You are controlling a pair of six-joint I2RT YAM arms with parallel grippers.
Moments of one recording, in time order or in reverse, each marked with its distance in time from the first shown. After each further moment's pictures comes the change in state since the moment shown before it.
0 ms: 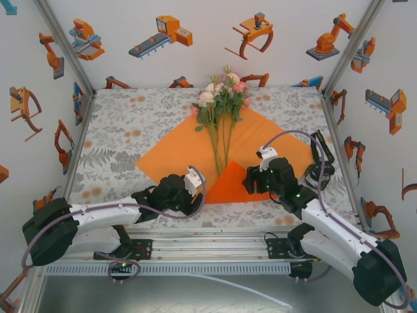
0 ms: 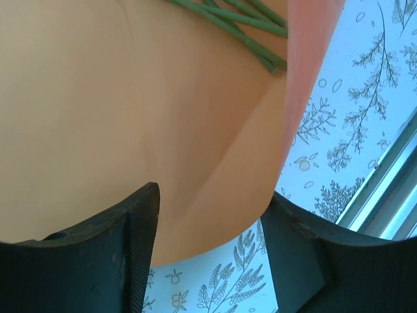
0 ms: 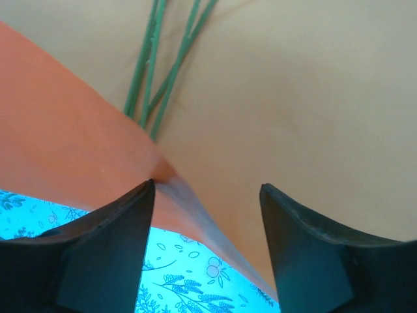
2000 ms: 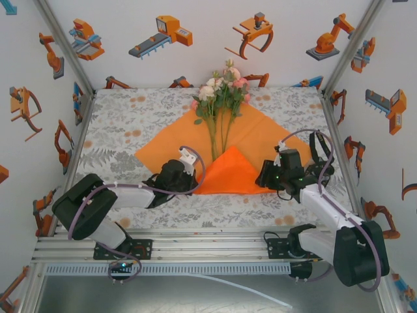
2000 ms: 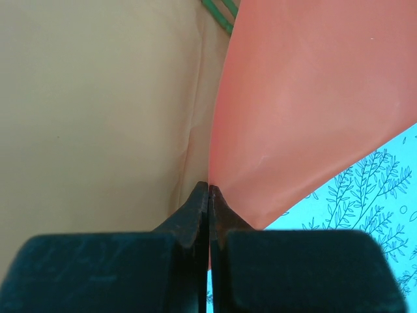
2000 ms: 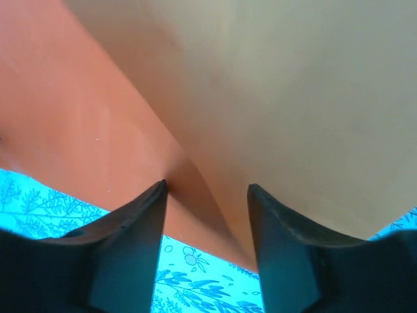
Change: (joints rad) left arm 0.203 0.323 0.055 0.298 0.020 -0.188; right arm -0.296 0.217 0.060 -0.115 -0.120 0.187
